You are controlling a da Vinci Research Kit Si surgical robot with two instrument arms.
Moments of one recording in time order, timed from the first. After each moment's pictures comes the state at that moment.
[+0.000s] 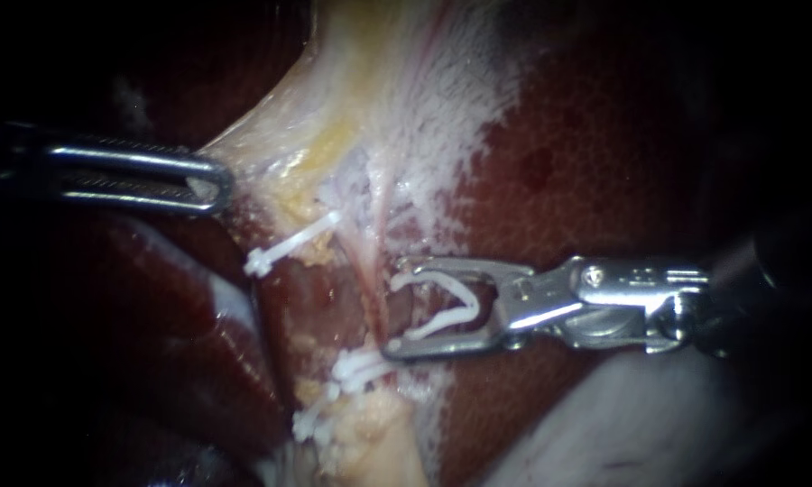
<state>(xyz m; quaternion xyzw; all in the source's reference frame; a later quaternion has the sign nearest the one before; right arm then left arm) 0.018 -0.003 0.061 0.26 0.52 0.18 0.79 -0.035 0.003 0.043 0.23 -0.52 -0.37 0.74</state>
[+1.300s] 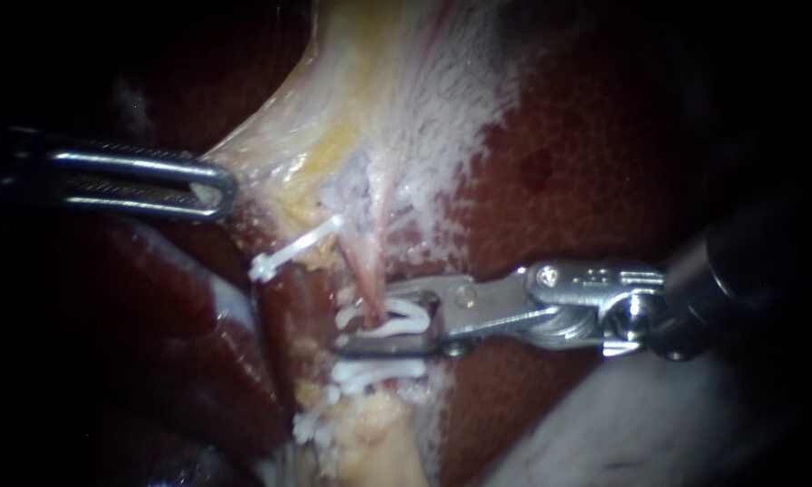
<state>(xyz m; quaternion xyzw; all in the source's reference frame) 0.018 -0.002 0.061 0.30 0.51 0.18 0.78 -0.036 0.003 0.043 0.23 -0.52 -0.37 0.74</state>
